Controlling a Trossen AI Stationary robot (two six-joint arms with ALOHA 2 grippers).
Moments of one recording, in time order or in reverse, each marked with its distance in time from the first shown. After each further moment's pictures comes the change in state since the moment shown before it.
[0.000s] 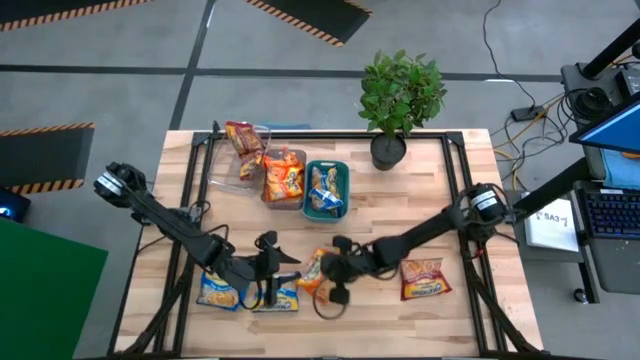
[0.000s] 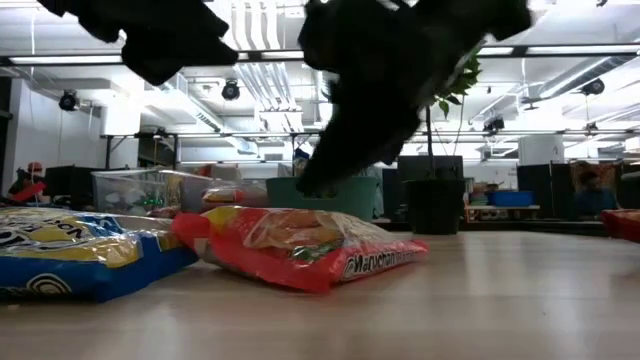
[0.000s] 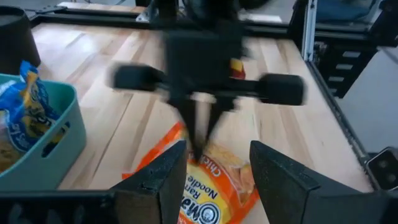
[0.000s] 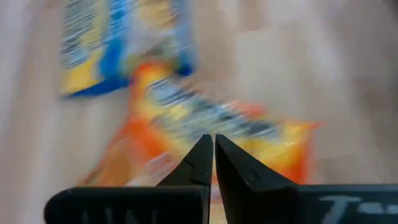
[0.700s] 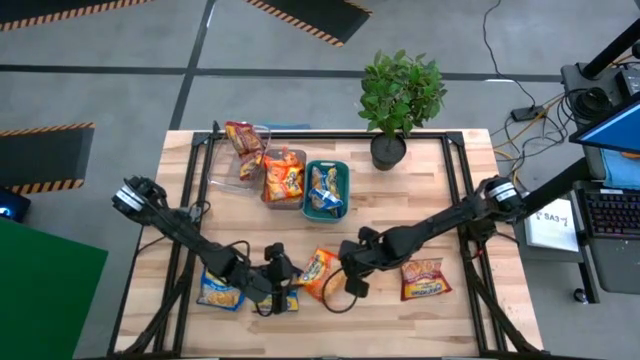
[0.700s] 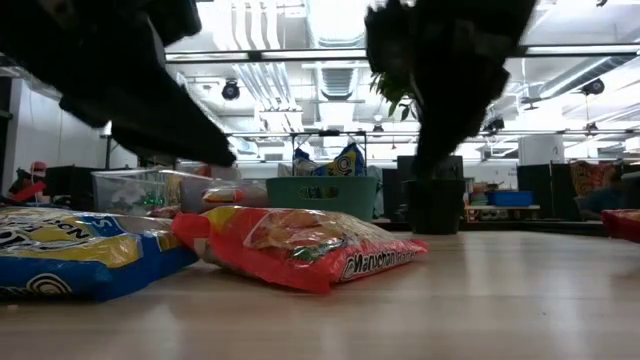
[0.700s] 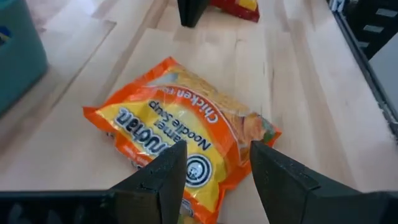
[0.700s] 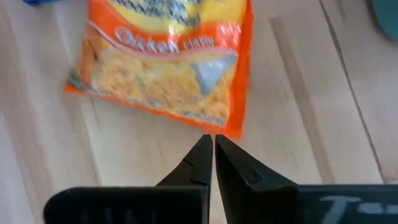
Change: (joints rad) left arm -0.004 0.235 0.005 0.060 0.045 -0.189; right arm 0.002 -0.148 0.025 -0.491 -0.079 0.249
